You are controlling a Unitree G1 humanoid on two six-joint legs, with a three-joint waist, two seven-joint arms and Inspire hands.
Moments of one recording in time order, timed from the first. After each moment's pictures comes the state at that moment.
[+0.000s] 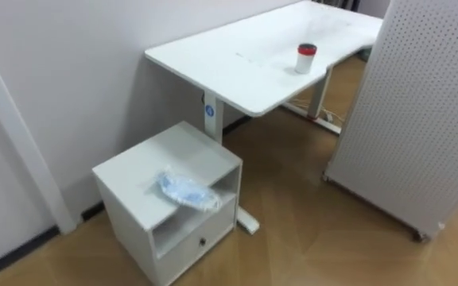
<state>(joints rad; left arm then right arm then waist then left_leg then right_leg) 0.18 0.24 0.20 1.25 0.17 0.14 -0.02 0.08 -0.27 -0.12 1.35 0.43 0.06 0.15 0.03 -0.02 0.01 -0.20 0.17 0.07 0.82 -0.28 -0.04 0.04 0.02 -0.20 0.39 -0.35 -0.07</state>
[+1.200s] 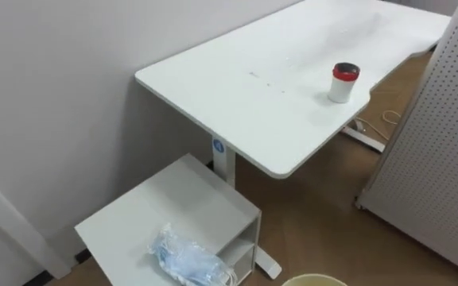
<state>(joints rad) -0.10 0.23 0.00 1.14 0.17 -0.03 0.15 -0.07 -0.29 0.07 1.25 0.40 -0.04 0.09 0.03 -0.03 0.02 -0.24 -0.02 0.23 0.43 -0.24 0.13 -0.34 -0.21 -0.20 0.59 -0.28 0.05</state>
